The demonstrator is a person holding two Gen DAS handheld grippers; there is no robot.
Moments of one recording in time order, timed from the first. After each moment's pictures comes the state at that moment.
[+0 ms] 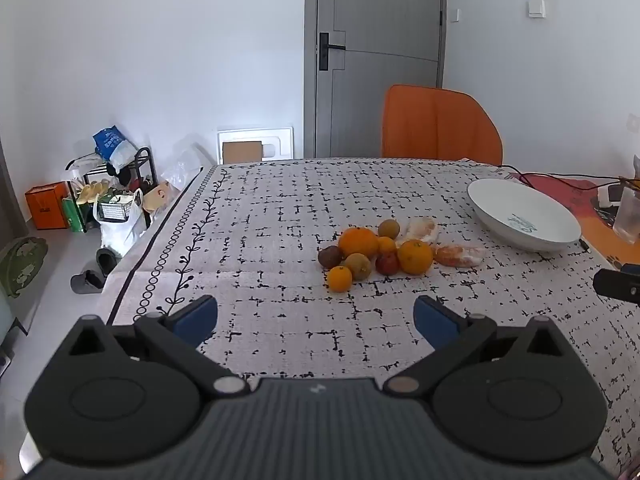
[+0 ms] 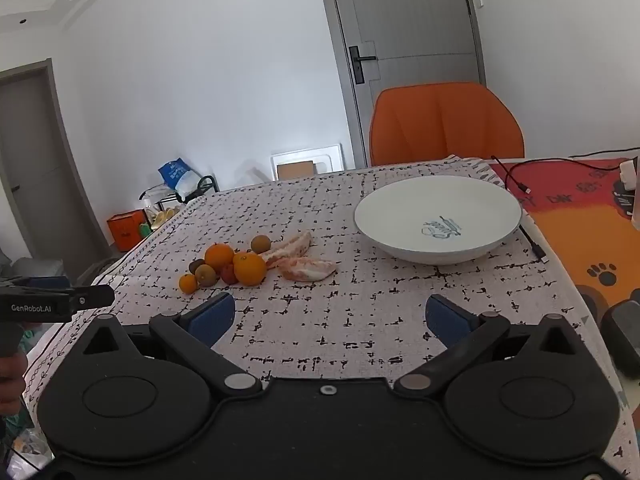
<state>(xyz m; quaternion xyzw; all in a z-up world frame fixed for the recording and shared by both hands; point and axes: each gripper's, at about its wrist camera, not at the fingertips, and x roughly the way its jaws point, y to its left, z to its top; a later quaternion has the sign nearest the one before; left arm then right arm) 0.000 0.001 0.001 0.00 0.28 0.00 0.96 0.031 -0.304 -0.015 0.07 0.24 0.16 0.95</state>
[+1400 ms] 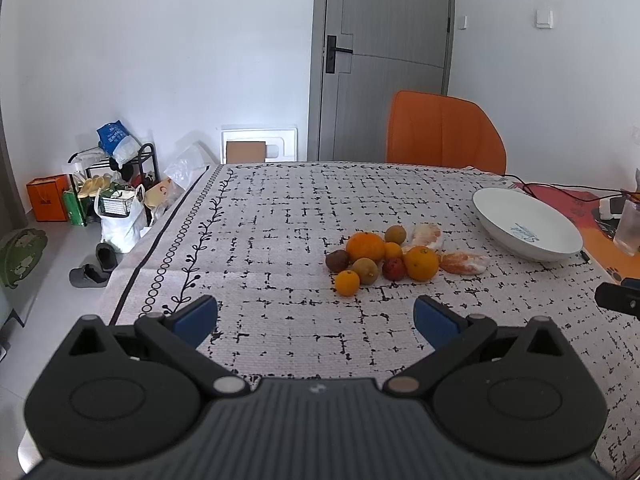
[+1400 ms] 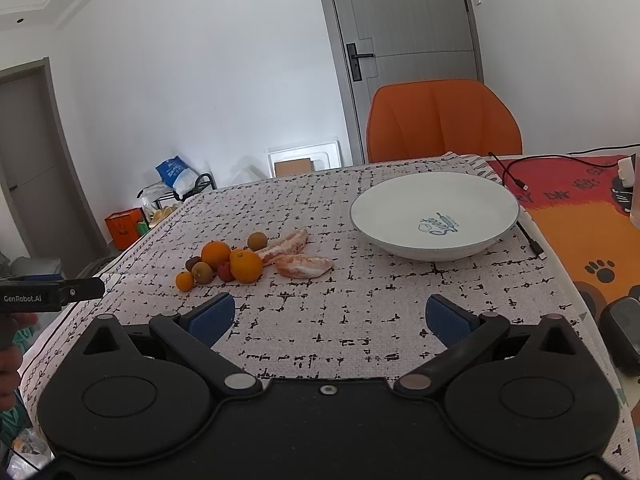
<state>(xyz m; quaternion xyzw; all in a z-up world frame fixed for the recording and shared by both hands) 0.000 0.009 0.002 -0.02 0.28 0.00 0.96 0.030 -0.305 -0.018 0.08 0.25 0.15 0.95</state>
